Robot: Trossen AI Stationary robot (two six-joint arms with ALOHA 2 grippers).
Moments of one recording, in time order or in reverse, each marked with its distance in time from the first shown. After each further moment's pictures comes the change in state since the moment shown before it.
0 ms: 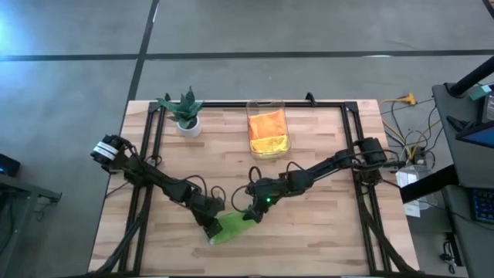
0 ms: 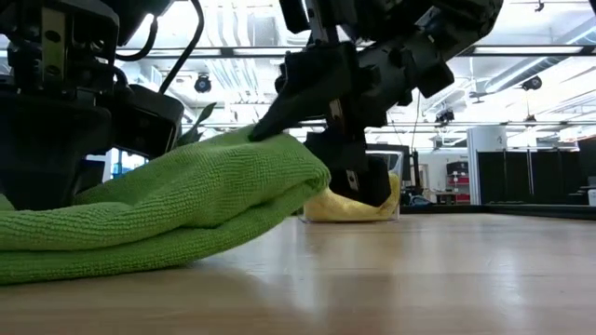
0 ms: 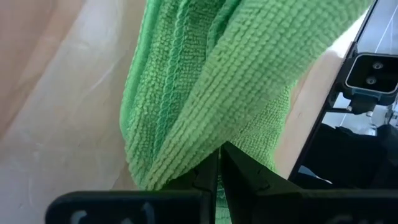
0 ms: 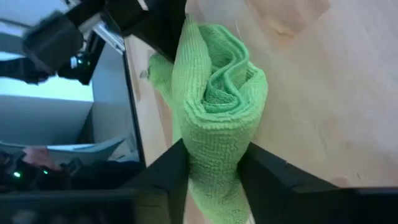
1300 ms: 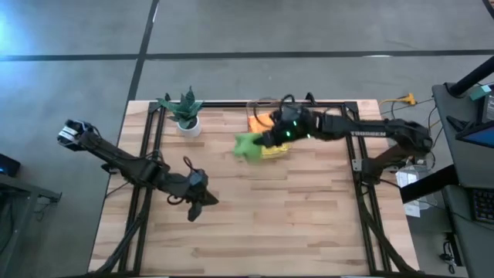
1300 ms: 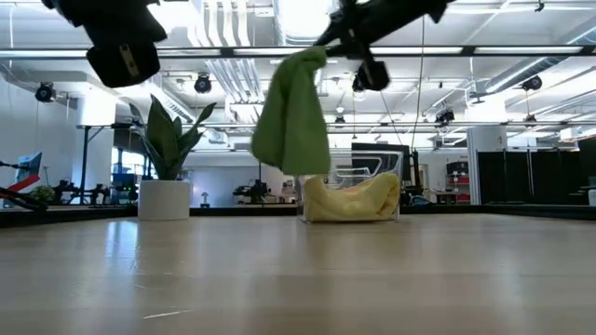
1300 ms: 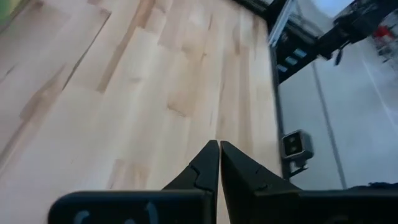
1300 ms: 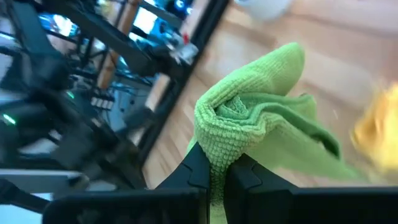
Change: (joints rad) left arm 0.004 -0.558 0.008 -0.228 -0.459 0.471; right arm -0.405 -0.505 0.081 -0.475 0.117 -0.045
